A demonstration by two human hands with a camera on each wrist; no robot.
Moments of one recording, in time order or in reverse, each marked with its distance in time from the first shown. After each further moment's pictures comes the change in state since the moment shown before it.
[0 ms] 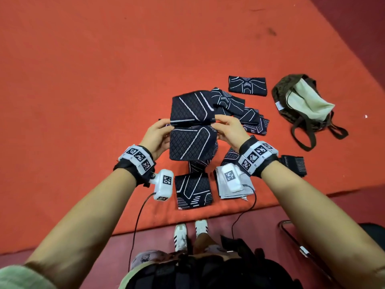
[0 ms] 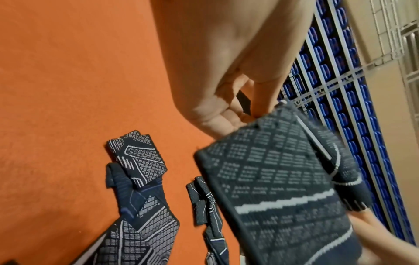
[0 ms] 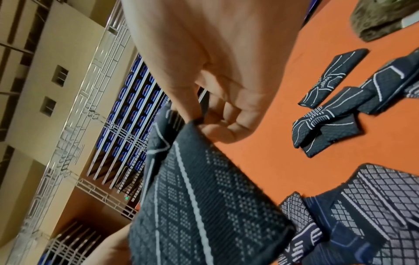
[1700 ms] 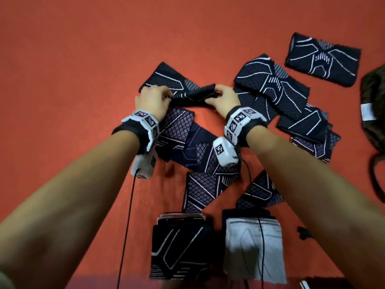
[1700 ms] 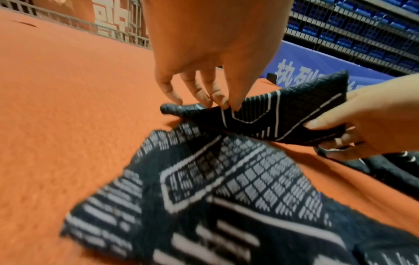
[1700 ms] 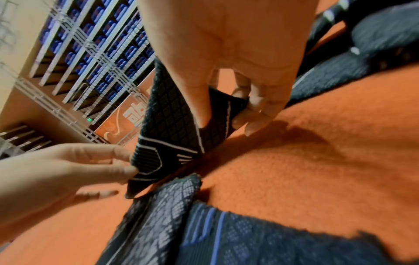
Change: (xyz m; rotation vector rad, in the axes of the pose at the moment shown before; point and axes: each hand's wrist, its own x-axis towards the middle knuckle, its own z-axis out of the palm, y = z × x) left_hand 0.292 -0.086 -0.077 1.348 0.381 0.048; right_hand 0.323 0.152 0.016 -0.566 -0.003 0.126
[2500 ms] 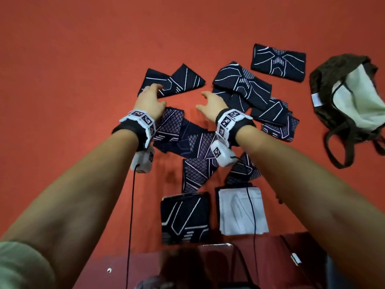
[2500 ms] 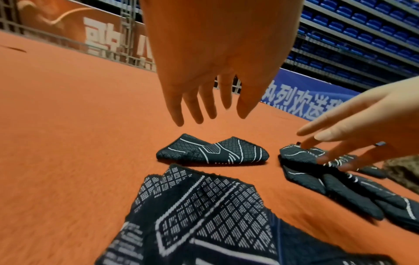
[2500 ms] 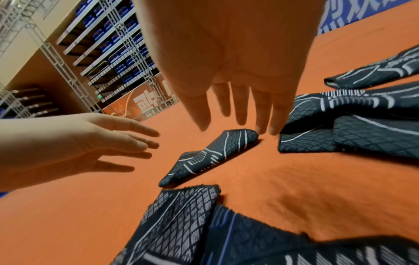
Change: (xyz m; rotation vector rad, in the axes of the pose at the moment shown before) left_hand -0.037 0.021 -0.045 -0.273 -0.086 0.021; right_hand -0.085 -0.046 -0.032 -0.389 -0.066 0.007
